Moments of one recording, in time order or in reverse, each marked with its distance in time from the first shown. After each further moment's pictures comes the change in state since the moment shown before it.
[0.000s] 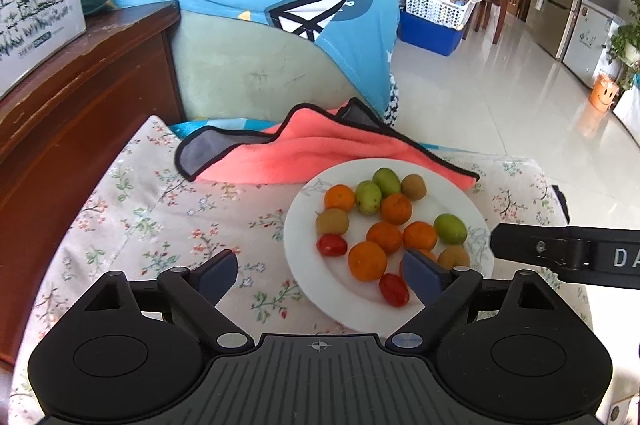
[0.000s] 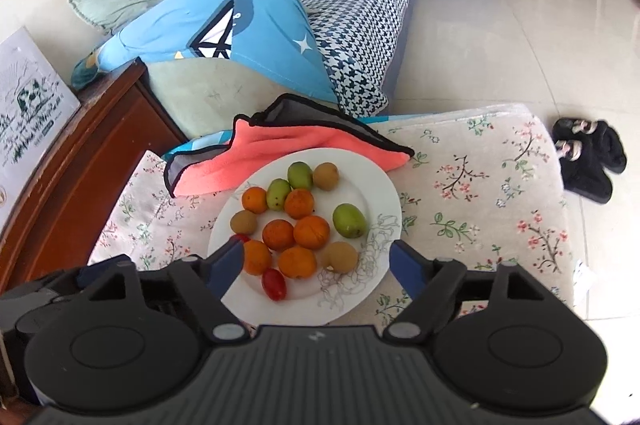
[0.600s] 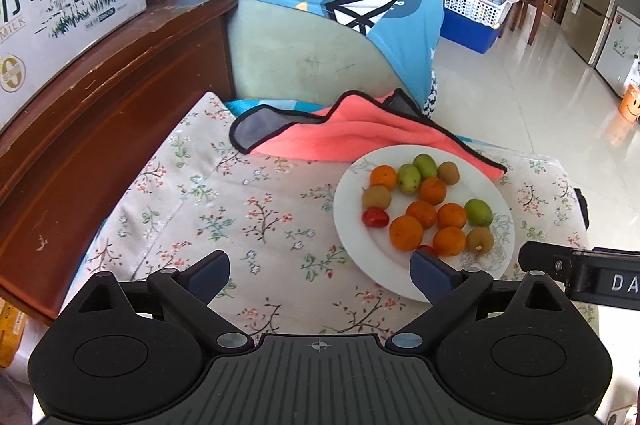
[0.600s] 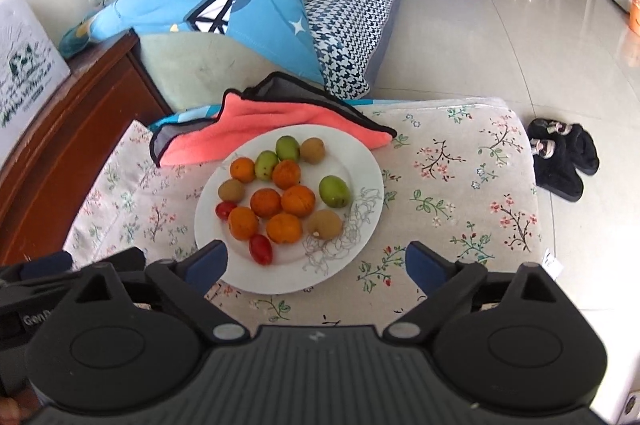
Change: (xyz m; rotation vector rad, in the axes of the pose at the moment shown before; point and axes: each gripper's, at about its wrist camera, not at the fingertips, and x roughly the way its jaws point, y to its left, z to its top) left arm -0.032 0.022 -0.009 -0.072 0.044 0.085; right arm -0.014 0.015 -0.012 -0.063 0.049 -0.092
